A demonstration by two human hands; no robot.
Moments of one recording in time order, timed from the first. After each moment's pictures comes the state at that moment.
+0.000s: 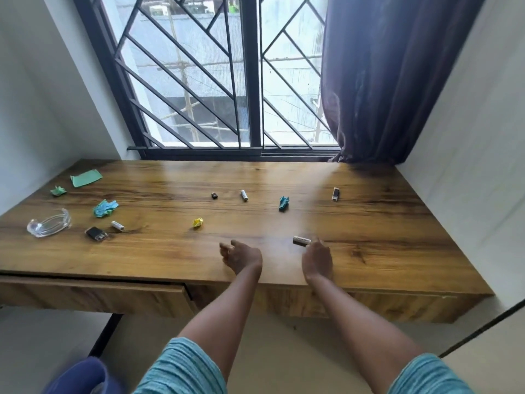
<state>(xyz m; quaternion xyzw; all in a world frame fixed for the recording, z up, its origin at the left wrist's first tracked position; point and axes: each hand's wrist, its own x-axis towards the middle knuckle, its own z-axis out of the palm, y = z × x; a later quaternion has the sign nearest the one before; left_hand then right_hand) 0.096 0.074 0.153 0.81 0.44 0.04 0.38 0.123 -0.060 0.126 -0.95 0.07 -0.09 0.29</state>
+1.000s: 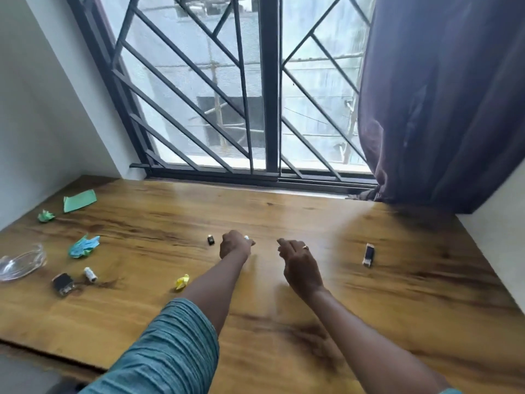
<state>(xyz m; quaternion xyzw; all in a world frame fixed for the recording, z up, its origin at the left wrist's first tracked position) 0.308 0.144 0.187 0.84 0.43 -0.01 0.33 0.313 -0.001 0.136 -0.89 -0.30 -0.21 0.28</state>
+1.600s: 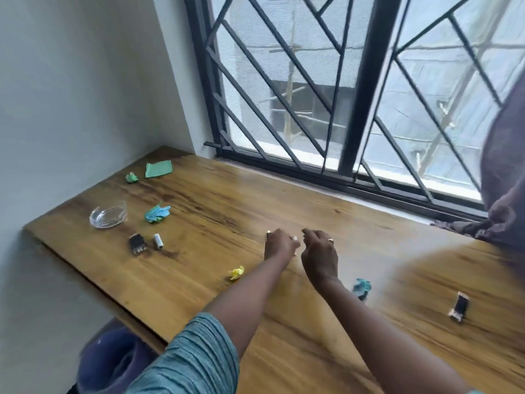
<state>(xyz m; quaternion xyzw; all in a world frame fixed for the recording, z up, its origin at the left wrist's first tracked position) 0.301 0.197 0.173 0.82 0.41 0.04 0.40 0.326 0.112 0.155 -0.91 -0.25 -0.07 0.33</state>
